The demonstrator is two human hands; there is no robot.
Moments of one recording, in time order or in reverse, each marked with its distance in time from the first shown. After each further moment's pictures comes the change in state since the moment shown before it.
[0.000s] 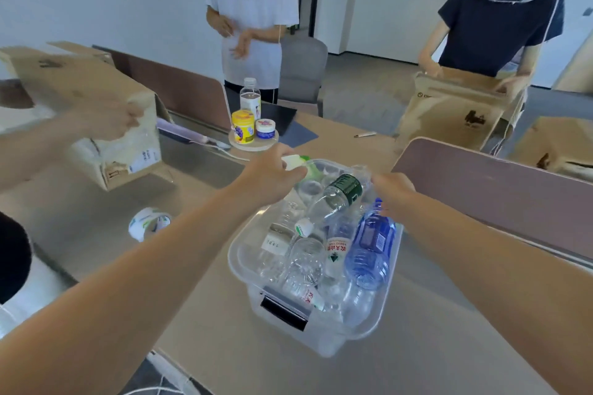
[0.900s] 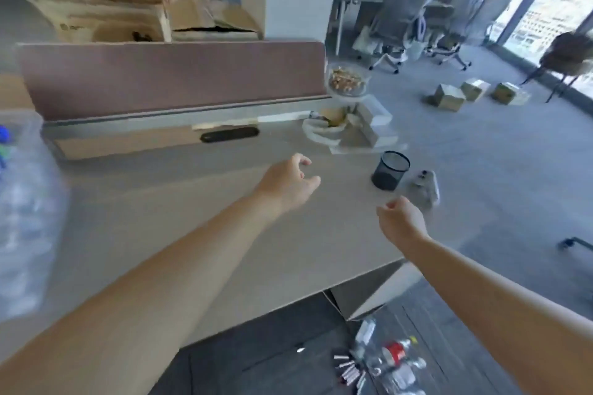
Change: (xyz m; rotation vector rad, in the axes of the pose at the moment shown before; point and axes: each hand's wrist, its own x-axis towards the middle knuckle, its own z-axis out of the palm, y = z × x) left_hand -0.323 0.287 0.382 -0.035 -0.781 0.457; right_hand -0.281 0.442 -0.406 -0.235 0.648 0.465
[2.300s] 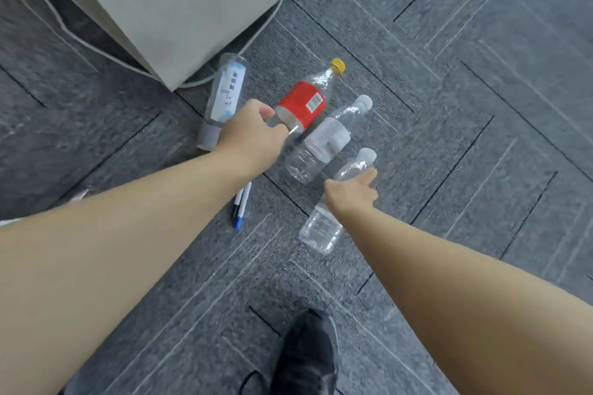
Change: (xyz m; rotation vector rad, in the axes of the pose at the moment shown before) left_hand 0.041 -0.374 0.897 0.169 -0.471 -0.181; right_hand 0.085 0.830 0.460 0.182 -0.174 1.030
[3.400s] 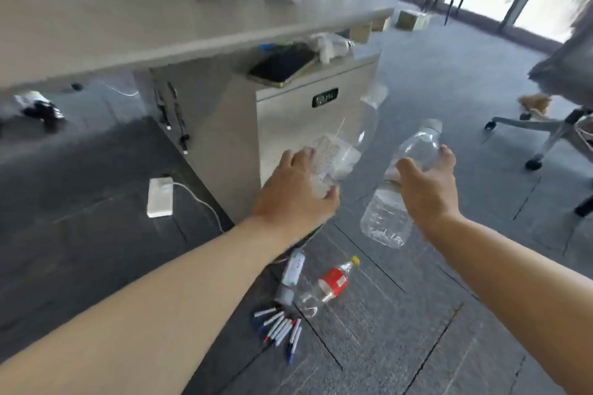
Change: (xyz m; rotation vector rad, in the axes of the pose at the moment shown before) left_hand -0.232 0.175 -0.267 0.160 0.546 0.646; right_hand -0.351 -0.146 -0.287 0.568 0.279 -0.882
